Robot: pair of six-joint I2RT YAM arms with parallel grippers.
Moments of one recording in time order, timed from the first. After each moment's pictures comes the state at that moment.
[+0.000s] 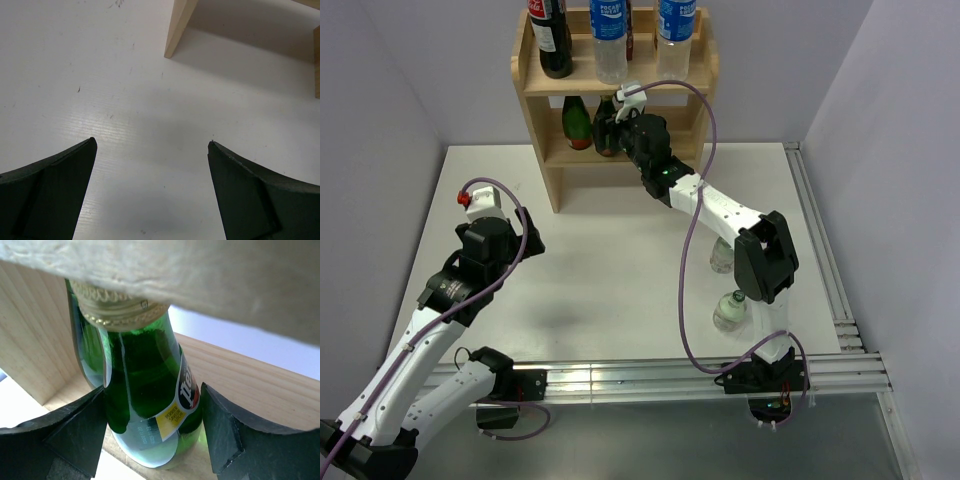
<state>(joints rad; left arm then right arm) -0.45 0.78 0.89 -0.61 -0.47 -0.49 0.62 1.99 1.73 0.29 0.09 0.06</state>
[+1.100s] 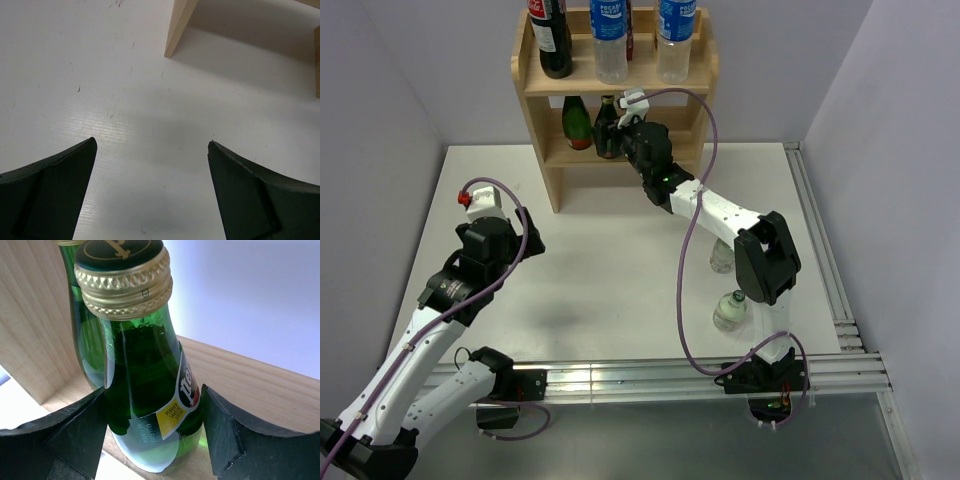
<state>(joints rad) -0.45 0.79 0.89 -0.61 -0.47 -0.49 0.62 1.98 1.64 0.40 0.10 0.06</state>
